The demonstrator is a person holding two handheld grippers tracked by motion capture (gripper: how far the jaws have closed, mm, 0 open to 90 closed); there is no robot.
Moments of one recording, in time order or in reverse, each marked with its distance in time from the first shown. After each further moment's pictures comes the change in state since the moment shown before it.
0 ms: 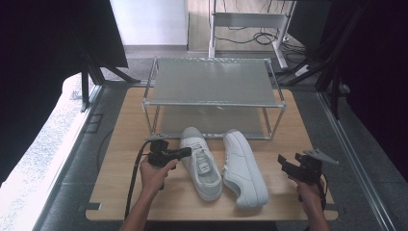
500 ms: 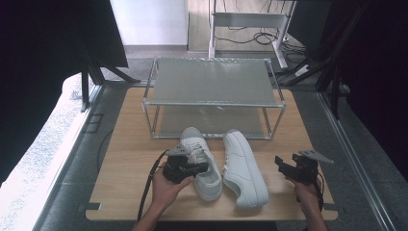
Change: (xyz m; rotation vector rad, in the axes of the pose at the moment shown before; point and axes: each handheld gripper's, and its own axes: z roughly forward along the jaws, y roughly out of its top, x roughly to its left) left arm -0.063 -0.021 0.023 0.151 -0.028 0.190; right arm 0.008 -0.002 0.005 0.028 0.003 -0.032
